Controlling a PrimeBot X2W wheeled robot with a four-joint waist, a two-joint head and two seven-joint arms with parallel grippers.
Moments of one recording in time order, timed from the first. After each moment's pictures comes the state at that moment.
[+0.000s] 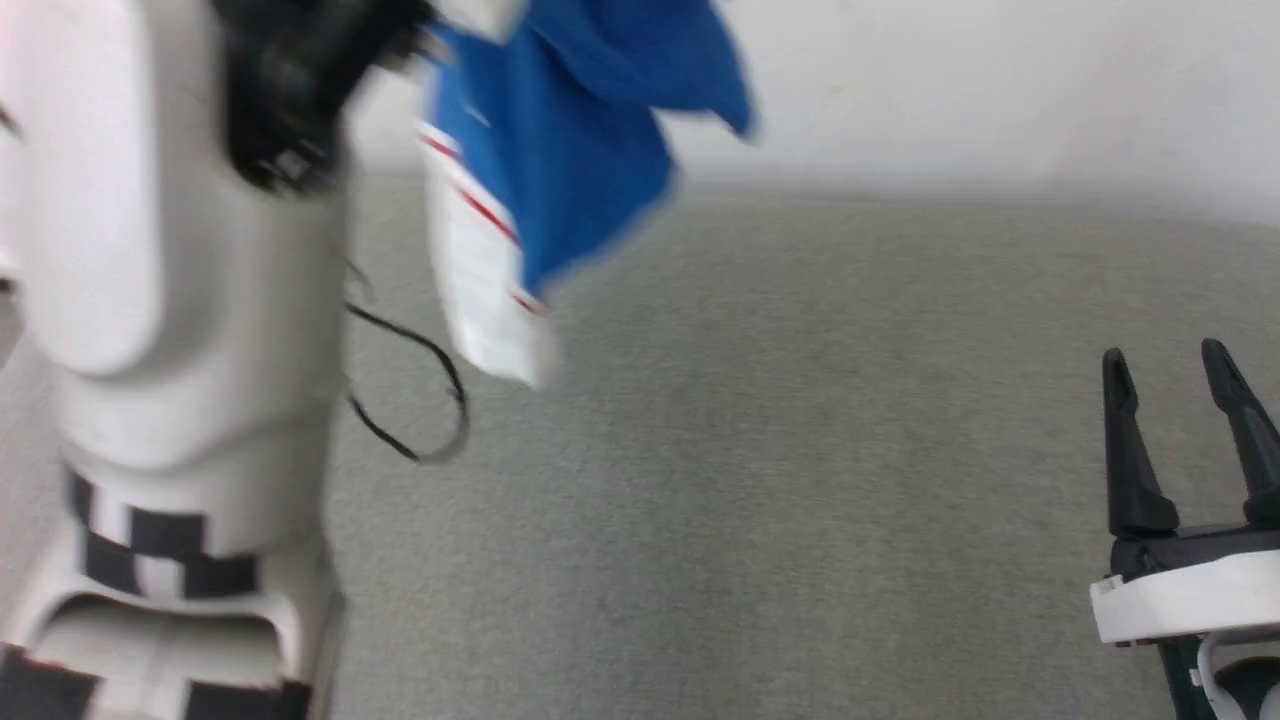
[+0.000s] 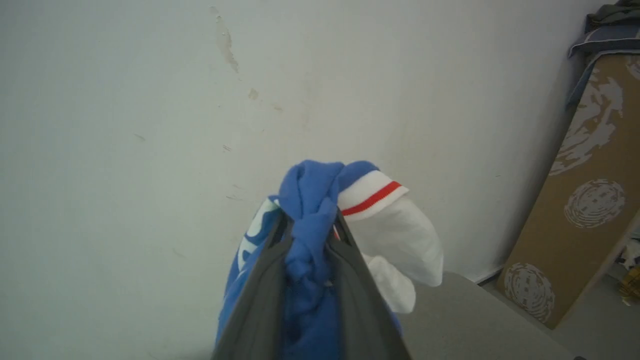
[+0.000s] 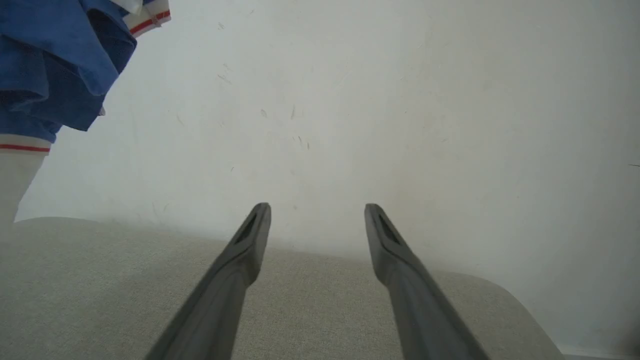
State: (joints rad) left arm -1.11 0.12 -0.18 0.09 -0.49 -0.04 0.72; right arm 0.04 -0.05 -0.13 -0.32 0.06 0.13 0.00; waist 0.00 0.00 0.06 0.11
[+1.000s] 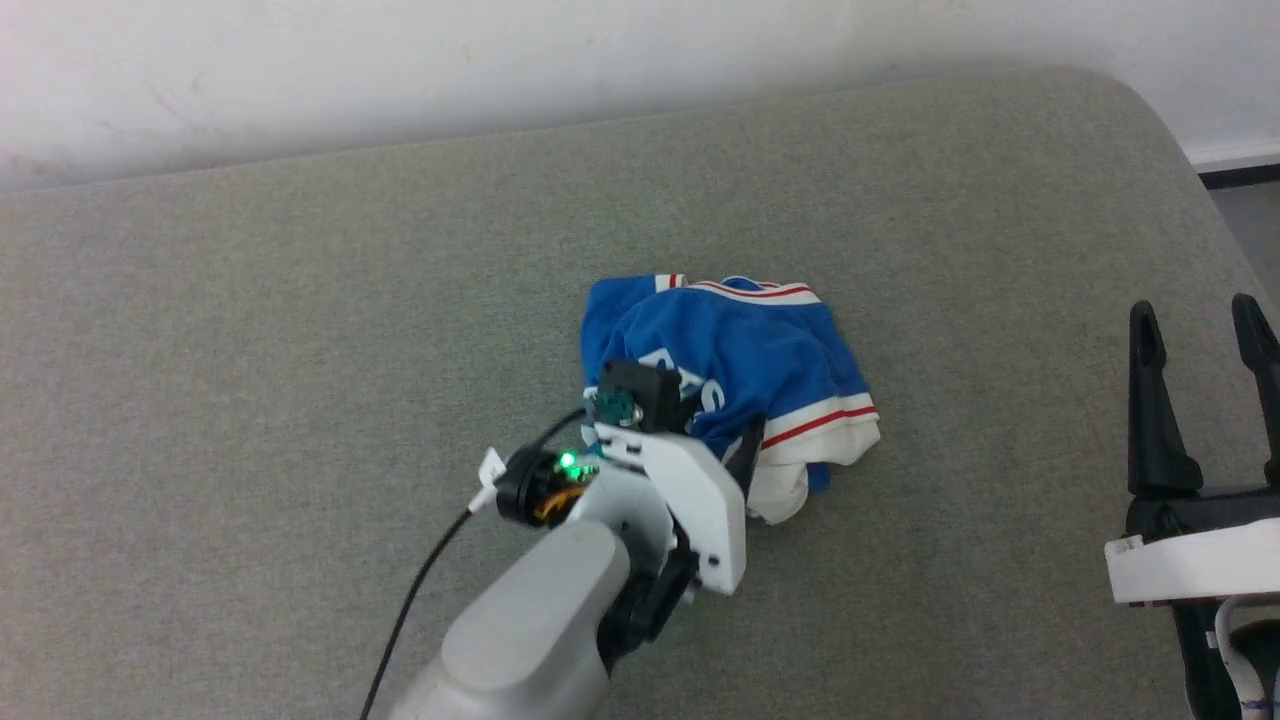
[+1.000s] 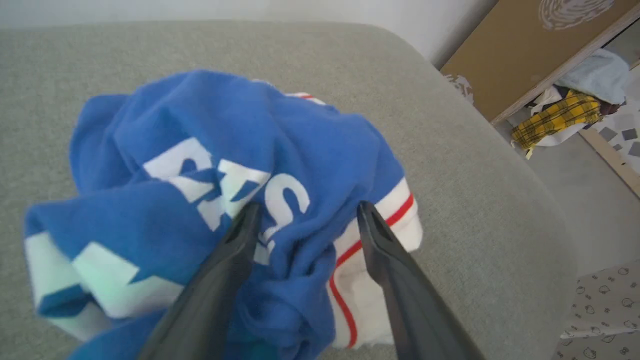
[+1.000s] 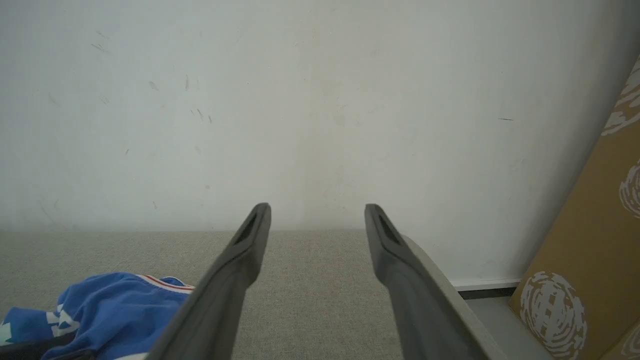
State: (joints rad) left arm -0.52 0.05 -0.73 0.46 -0.61 0.17 0.18; right arm -0.02 -0.05 -0.15 -0.31 0.09 0.13 -0.01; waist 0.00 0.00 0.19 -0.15
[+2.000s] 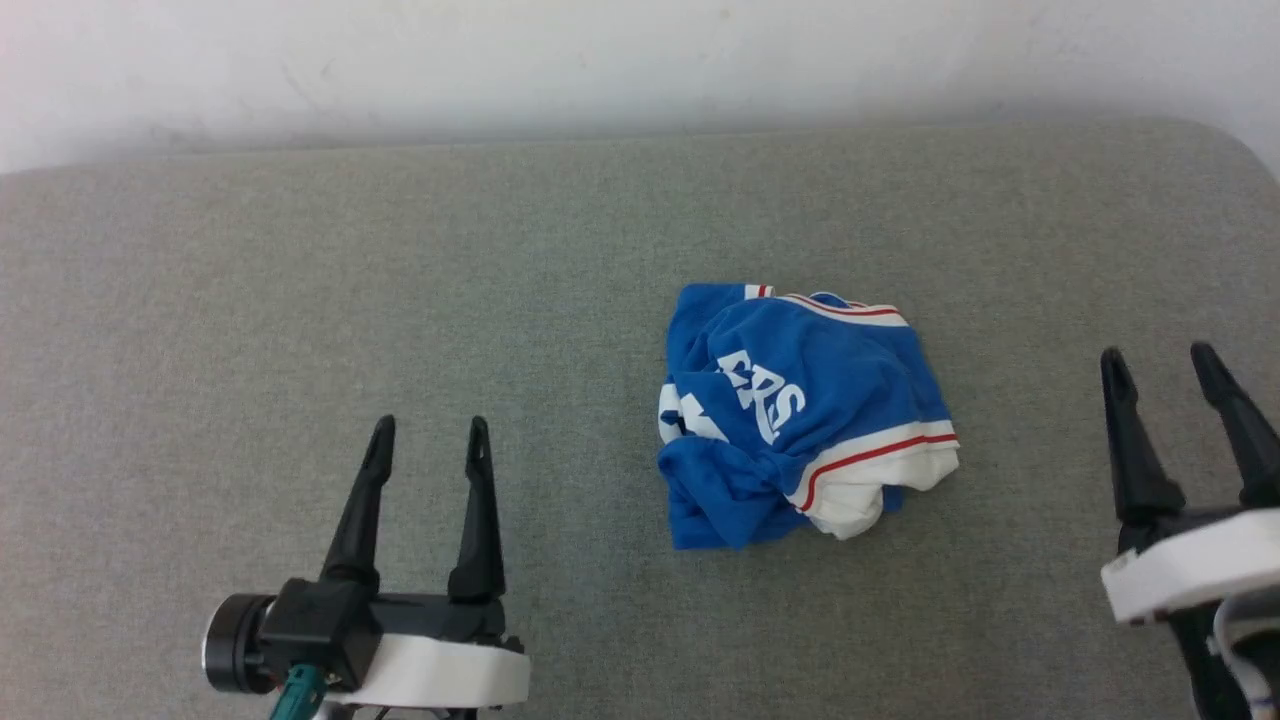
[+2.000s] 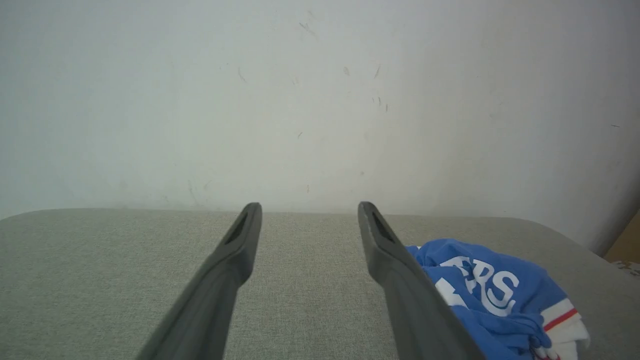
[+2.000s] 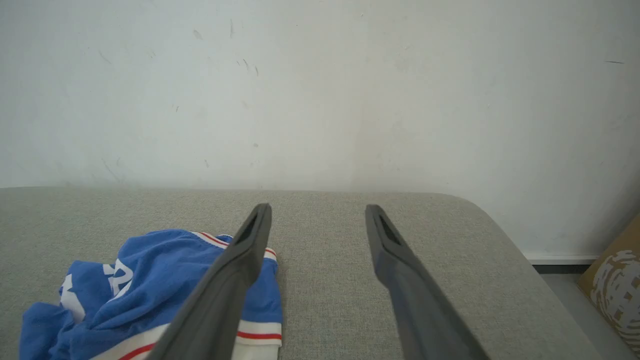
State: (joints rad) left arm 0.03 0.25 -0.34 -0.22 -0.28 0.31 -0.26; right arm 0.03 -0.08 -0.15 -0.25 0.16 0.13 0.06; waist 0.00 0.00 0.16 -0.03
